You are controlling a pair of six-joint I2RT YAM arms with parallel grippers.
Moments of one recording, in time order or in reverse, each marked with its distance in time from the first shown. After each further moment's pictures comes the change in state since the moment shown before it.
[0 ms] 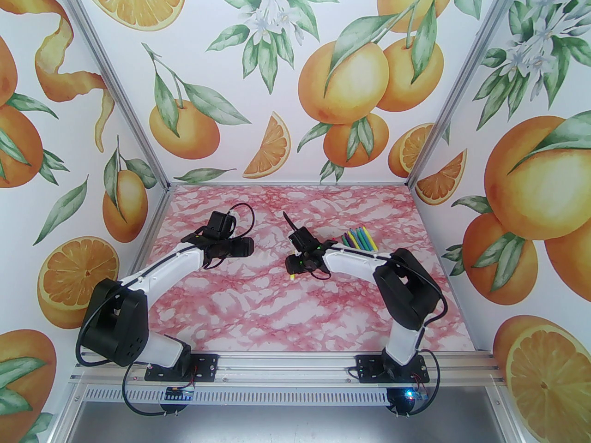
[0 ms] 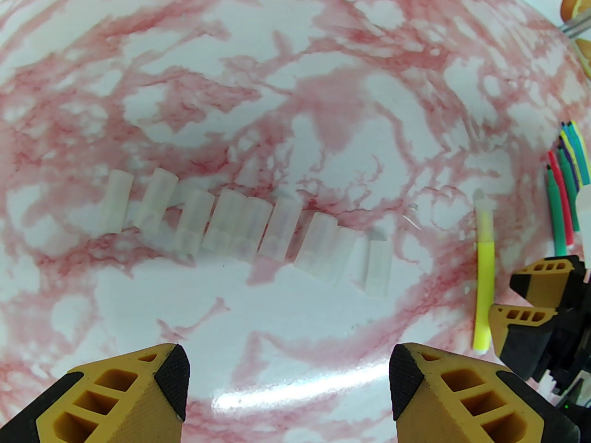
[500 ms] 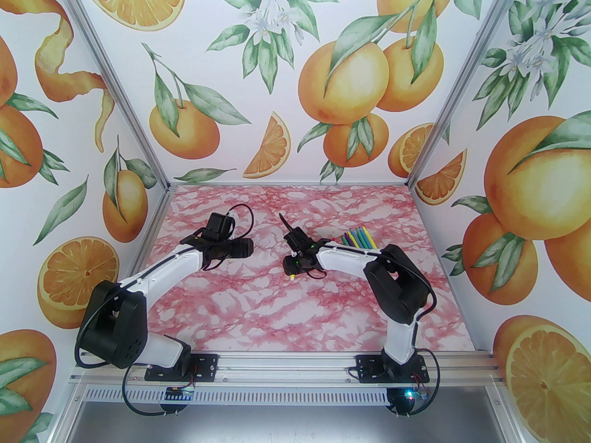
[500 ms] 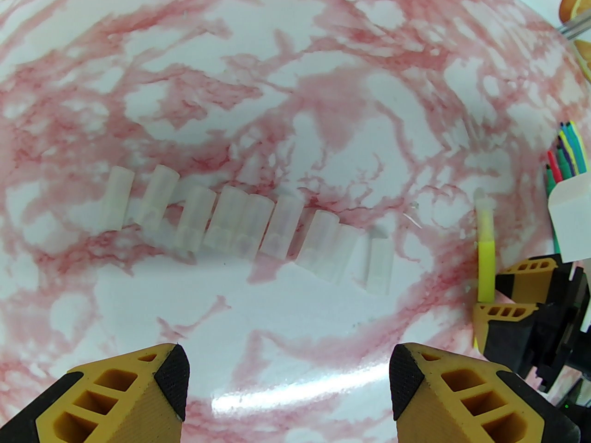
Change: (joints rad) left arm 0.006 -0.014 -0.021 0.015 0.004 0.000; right arm 0.016 0.073 0.065 -0.048 0.014 0.011
